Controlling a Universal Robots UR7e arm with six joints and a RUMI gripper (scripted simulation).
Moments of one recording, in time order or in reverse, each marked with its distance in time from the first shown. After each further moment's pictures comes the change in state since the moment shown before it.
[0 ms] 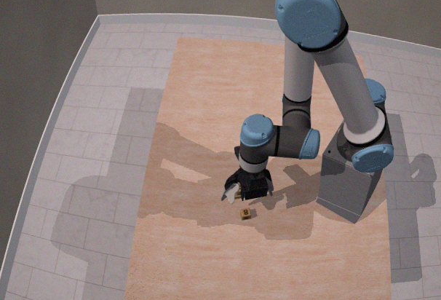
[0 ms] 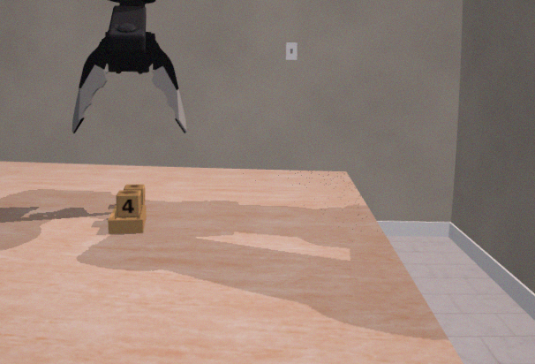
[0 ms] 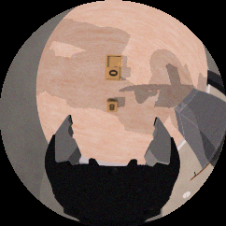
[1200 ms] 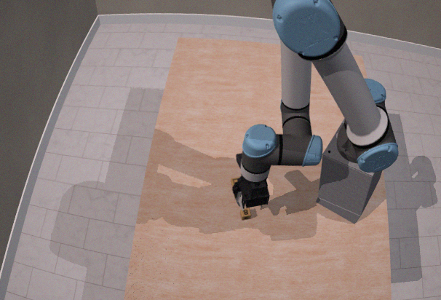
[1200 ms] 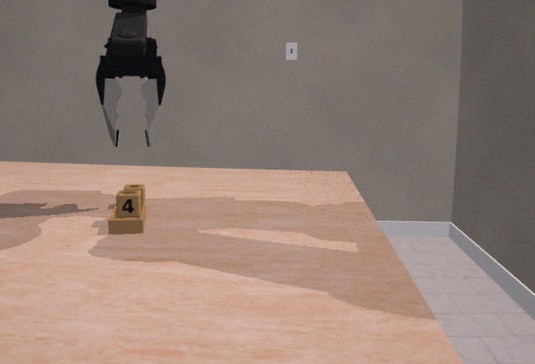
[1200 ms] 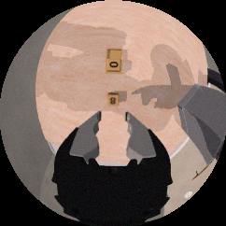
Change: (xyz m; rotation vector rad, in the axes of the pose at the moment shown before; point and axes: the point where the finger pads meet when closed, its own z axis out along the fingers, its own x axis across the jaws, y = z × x) arm -0.002 0.021 0.006 0.014 -0.006 0.015
